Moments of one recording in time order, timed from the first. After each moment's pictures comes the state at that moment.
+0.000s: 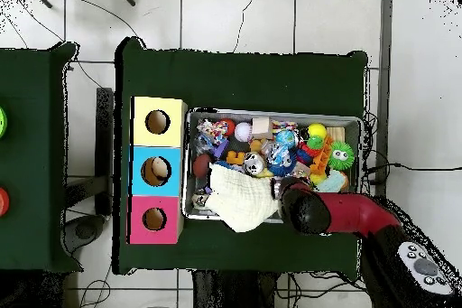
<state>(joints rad) -0.76 -0.58 0.30 1.83 -0.61 0.28 1.59</state>
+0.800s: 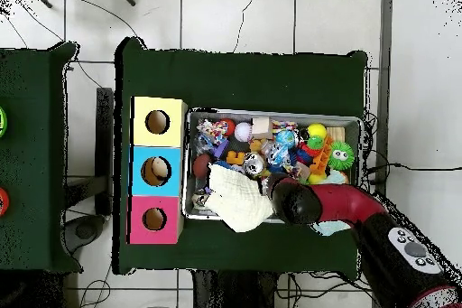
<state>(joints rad) -0.84 -0.48 0.45 1.80 -0.66 0.34 1.59</state>
